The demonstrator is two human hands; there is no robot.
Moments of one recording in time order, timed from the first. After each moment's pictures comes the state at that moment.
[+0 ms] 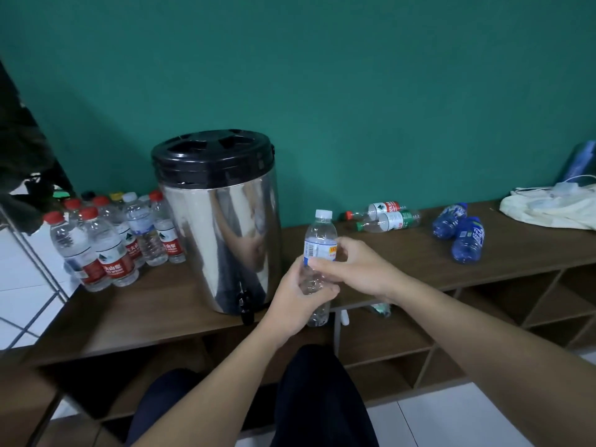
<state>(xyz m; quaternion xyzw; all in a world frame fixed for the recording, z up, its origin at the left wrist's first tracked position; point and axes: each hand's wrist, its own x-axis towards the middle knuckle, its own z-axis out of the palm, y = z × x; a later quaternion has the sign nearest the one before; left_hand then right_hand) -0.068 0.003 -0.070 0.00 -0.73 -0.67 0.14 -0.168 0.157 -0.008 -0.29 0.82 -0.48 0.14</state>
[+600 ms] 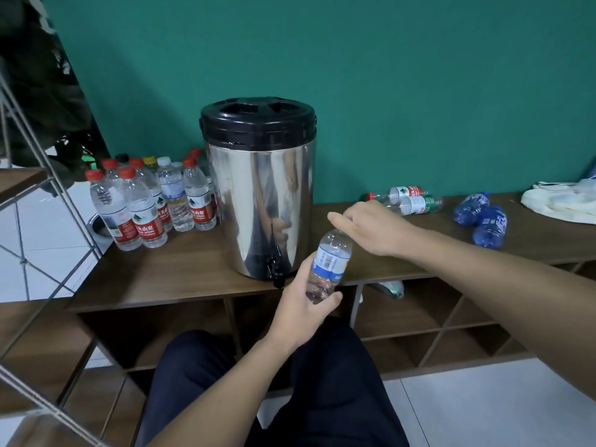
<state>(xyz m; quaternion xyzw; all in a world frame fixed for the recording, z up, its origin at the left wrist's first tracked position) 0.006 -0.018 -0.117 0.02 -0.77 -0.61 0.19 -0.147 0.115 0.034 -0.43 0.90 -0.09 -0.03</state>
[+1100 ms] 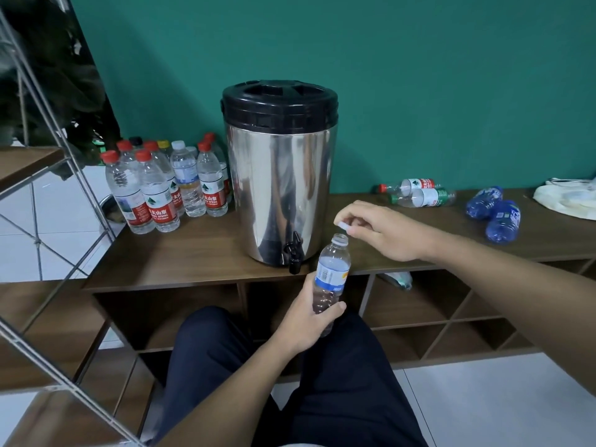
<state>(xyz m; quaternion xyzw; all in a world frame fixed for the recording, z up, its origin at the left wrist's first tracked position) 0.023 -0.041 -0.177 0.05 -0.79 -0.61 0.10 -0.142 0.122 0.008 -0.53 0.82 -0.22 0.06</state>
